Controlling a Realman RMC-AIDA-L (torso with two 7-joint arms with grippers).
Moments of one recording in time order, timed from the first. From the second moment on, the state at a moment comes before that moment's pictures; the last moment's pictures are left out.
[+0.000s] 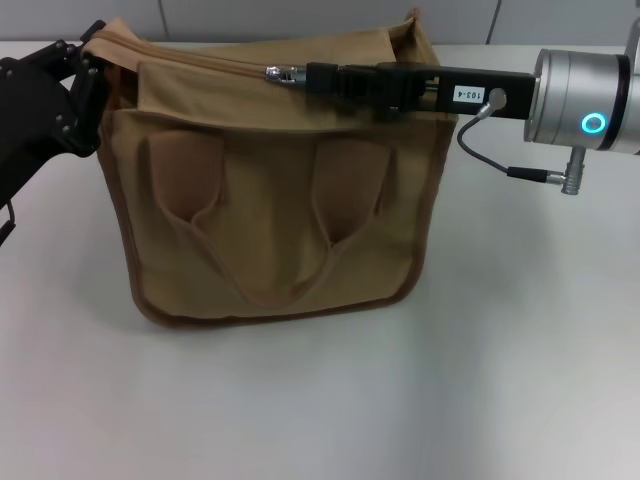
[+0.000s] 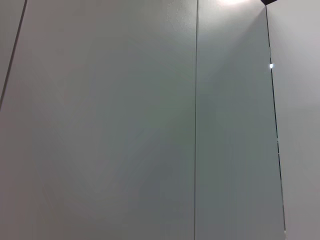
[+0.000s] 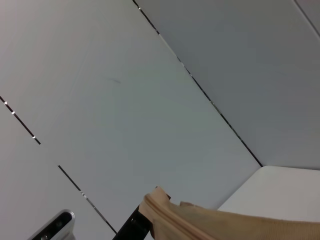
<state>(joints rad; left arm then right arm) -0.40 -2.07 0.56 0.34 1.36 1.73 -0.81 0.72 2.06 -1.15 -0.58 -1.44 -1.39 1.86</state>
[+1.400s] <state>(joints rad) -0.40 -2.07 0.56 0.34 1.36 1.73 -0.81 0.65 2.03 -1.13 -0.62 -1.45 -1.44 1.86</state>
